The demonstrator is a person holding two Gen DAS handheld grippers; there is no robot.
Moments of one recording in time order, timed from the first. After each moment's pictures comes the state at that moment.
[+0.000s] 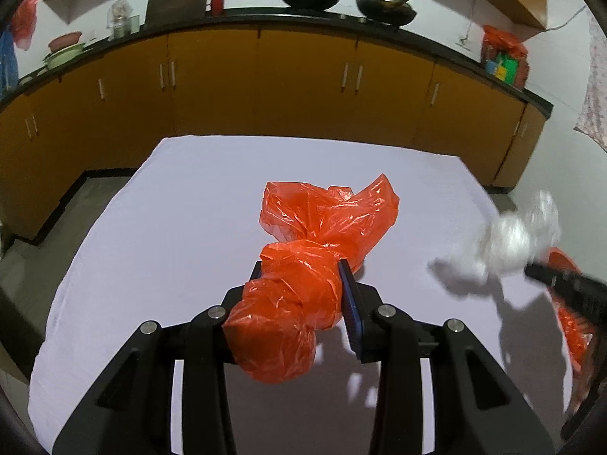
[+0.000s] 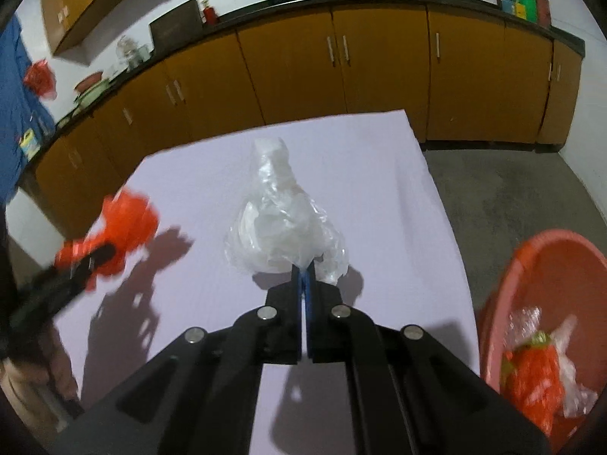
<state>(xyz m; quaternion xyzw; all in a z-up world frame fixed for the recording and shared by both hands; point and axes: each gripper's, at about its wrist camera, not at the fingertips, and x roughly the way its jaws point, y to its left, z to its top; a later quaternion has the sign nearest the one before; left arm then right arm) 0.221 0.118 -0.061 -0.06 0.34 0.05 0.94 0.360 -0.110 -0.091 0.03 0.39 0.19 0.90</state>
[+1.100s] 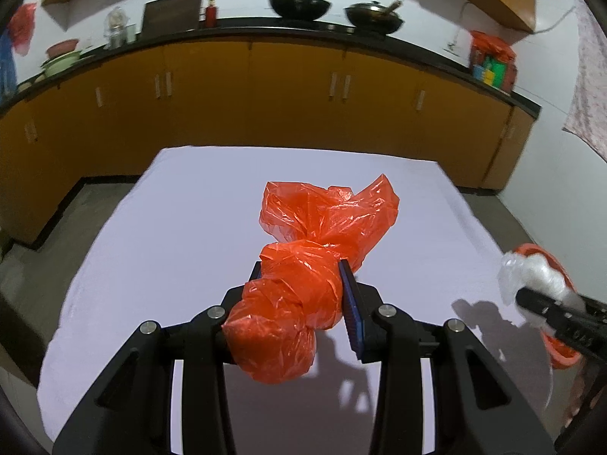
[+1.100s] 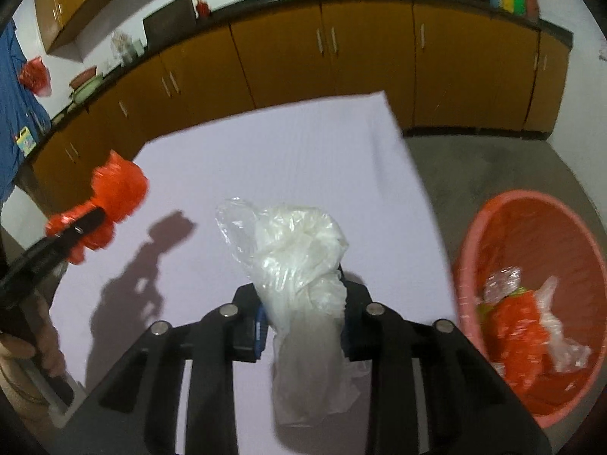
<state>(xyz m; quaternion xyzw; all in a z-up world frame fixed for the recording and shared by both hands) 0.198 0.088 -0.041 -0.06 0.33 0.04 0.94 0.310 -0.139 -0.081 0.04 0.40 0.17 0.90</state>
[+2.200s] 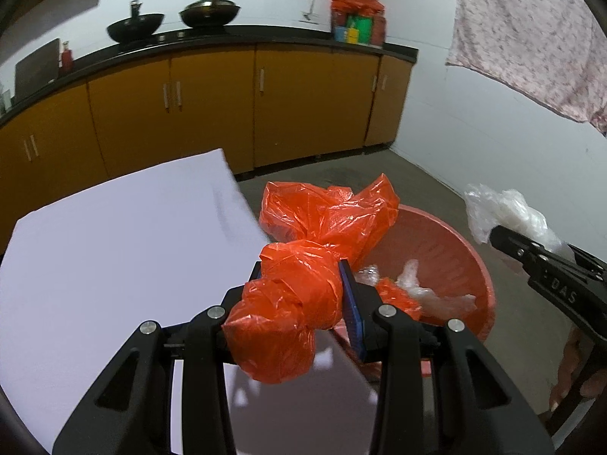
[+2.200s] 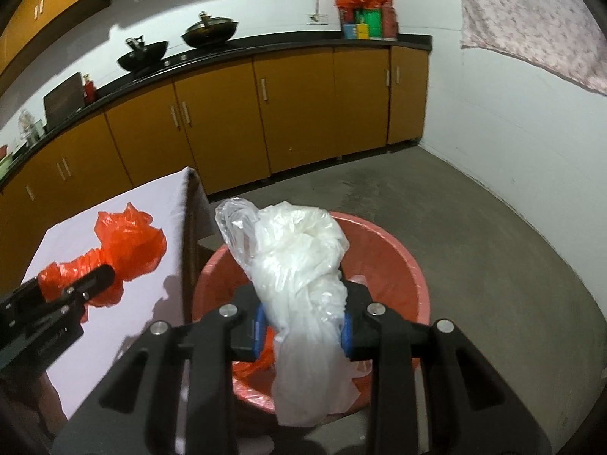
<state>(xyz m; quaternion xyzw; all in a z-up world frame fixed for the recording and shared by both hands) 0.219 -0.145 -0.033 0.02 0.33 -0.16 0.93 0.253 -0.344 -0.049 0.08 0.32 -0.06 0.94</state>
